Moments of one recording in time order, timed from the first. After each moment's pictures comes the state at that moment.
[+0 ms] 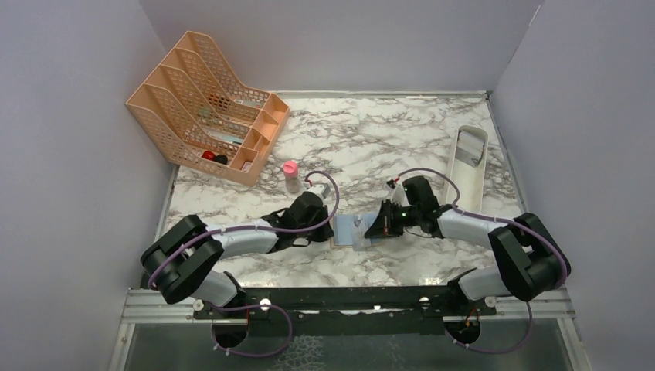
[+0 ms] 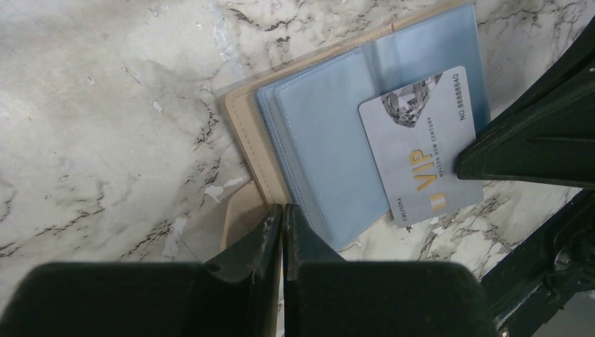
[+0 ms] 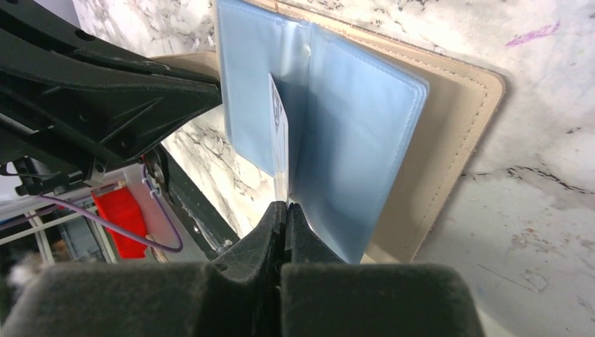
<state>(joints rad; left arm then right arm) -0.84 1.43 0.53 0.14 0.03 -0.65 0.46 1.41 0.48 0.05 -0.65 0.63</state>
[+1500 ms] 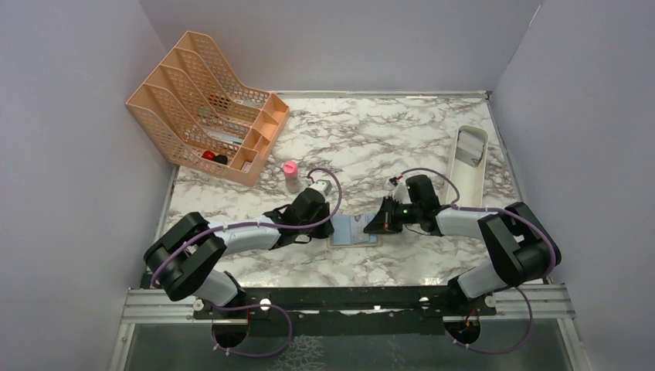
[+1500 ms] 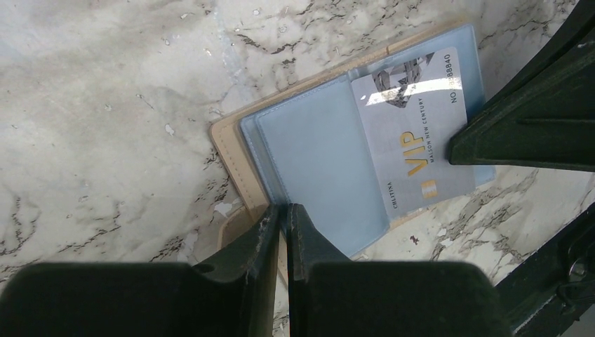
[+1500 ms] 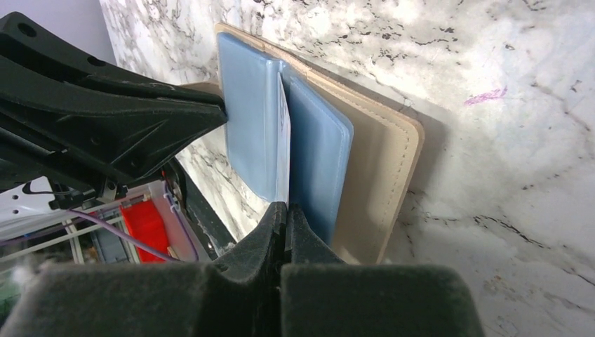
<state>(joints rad) -0.83 1.45 0.57 0.11 0.02 -0.61 0.42 1.49 0.47 0.21 -0.69 0.68</state>
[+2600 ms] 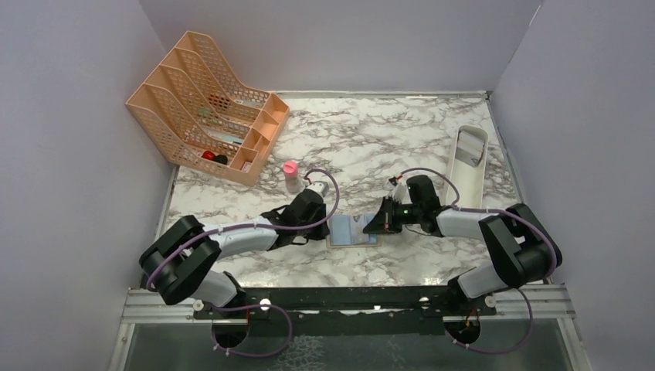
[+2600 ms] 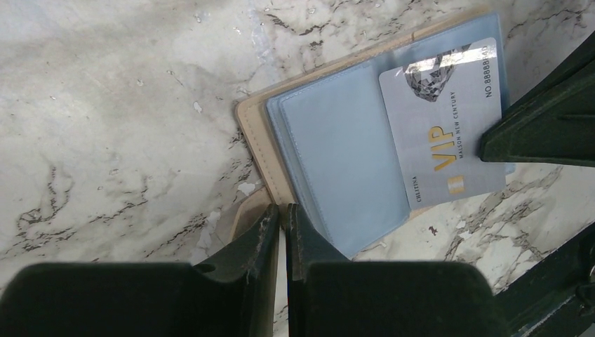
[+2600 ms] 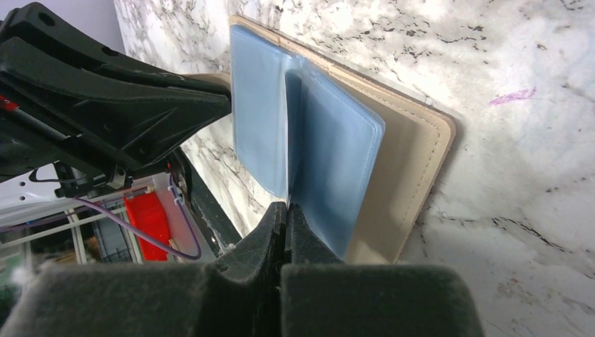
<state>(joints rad) -0.83 1.41 0.57 0.04 -0.01 -0.61 0.41 1.48 0.46 0.23 -0.73 0.67</state>
